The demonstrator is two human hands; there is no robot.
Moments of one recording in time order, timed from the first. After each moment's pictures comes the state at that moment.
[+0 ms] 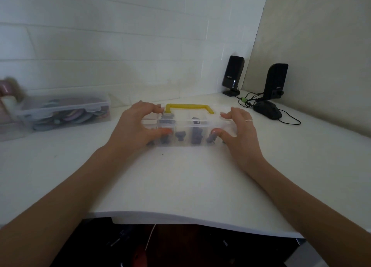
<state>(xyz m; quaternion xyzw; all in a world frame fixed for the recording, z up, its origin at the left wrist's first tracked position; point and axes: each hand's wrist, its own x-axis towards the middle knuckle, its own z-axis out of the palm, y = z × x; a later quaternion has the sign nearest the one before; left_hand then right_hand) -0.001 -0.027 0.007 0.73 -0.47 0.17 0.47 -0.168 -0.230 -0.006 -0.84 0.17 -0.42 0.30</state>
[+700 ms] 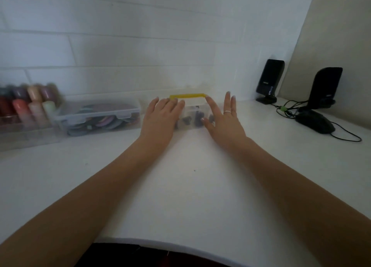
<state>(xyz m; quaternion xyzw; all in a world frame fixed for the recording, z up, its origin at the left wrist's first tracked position) 0.070 -0.052 -0.004 0.82 -0.41 0.39 0.04 -0.021 -0.226 -0.012 -0.94 0.15 -0.30 0.10</state>
